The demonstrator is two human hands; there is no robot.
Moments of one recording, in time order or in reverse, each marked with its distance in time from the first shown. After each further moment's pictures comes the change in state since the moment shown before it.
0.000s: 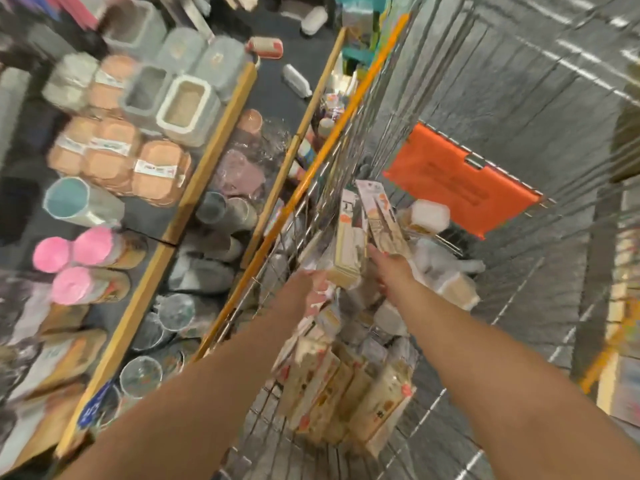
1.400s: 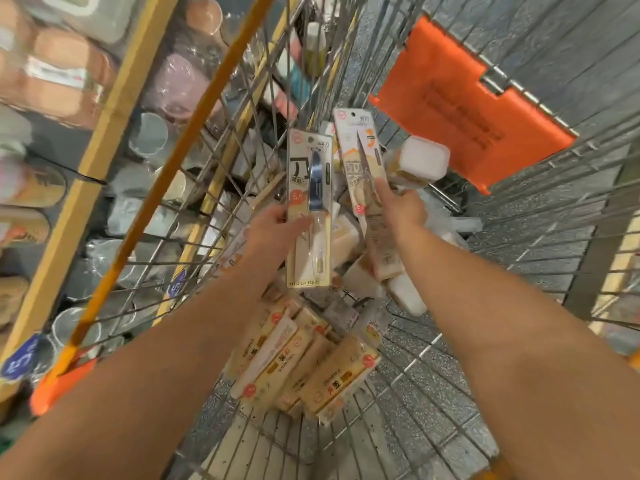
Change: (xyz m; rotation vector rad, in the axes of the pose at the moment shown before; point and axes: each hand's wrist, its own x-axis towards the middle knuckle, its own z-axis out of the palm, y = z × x) left_hand 0.048 -0.004 0.046 0.279 0.323 0.284; right_hand 0.086 -0.003 -0.047 -0.399 0.185 -0.107
